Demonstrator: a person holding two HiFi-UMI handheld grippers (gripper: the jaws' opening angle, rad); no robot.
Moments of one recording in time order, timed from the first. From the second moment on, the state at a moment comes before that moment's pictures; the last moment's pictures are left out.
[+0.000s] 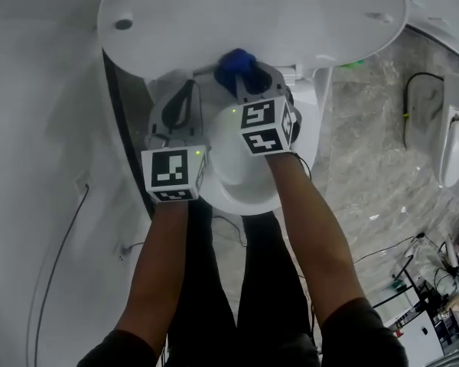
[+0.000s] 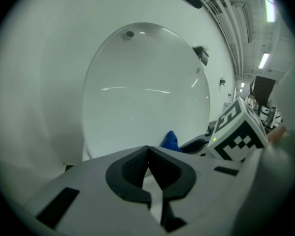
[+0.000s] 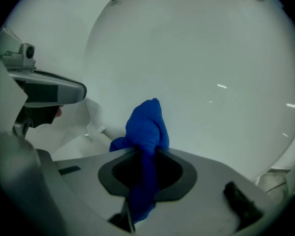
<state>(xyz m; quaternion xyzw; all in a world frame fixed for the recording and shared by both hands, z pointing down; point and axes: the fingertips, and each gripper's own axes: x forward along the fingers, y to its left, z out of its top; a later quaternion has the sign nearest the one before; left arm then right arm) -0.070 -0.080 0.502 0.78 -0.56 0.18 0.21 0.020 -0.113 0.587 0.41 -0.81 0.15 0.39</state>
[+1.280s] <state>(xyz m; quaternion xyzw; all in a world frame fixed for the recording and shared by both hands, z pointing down) -0.119 -0.116 0.304 0.83 -0.54 0.13 0.04 0.056 -0.010 0.427 0.48 -0.82 0.22 0.22</state>
